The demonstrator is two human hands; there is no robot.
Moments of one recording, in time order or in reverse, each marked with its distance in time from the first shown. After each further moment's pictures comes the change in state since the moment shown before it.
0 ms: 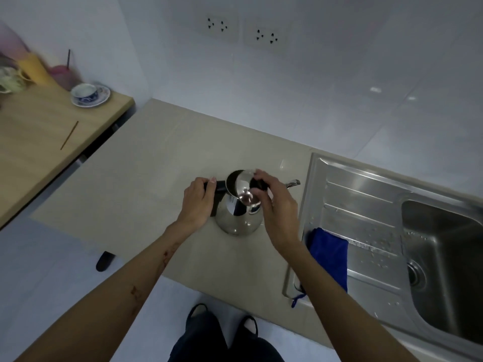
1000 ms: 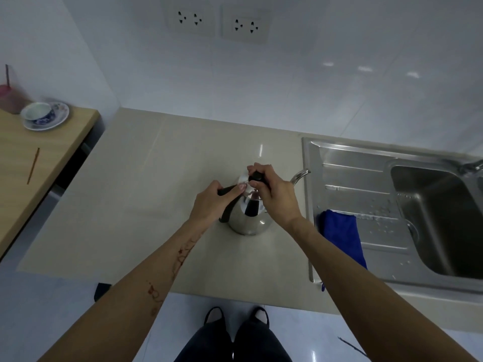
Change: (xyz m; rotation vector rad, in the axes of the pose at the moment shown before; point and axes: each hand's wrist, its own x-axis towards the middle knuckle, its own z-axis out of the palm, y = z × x) left_hand 0.031 0.009 -0.021 -0.004 -0.319 -0.023; right_hand 0.032 0.001 0.045 -0.194 -0.046 0.042
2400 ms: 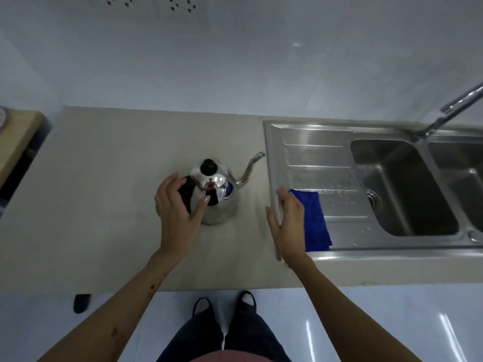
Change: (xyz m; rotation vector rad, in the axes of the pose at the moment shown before) left_hand -0.035 -0.034 0.052 0.197 0.402 0.563; right_hand -0.123 0.088 -0.035 -0.158 0.271 0.366
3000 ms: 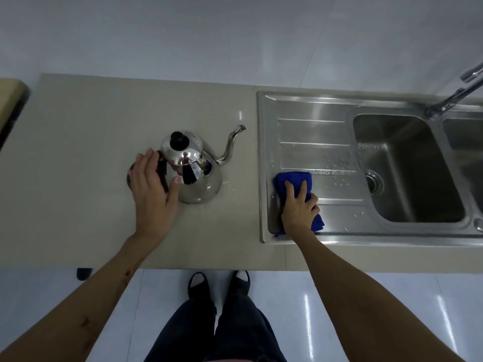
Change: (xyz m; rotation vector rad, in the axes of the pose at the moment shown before) left_hand -0.010 0.001 0.017 0.178 -0.007 -0.006; right_hand 0.032 0.098 -0.004 -0.649 -0.304 0.276
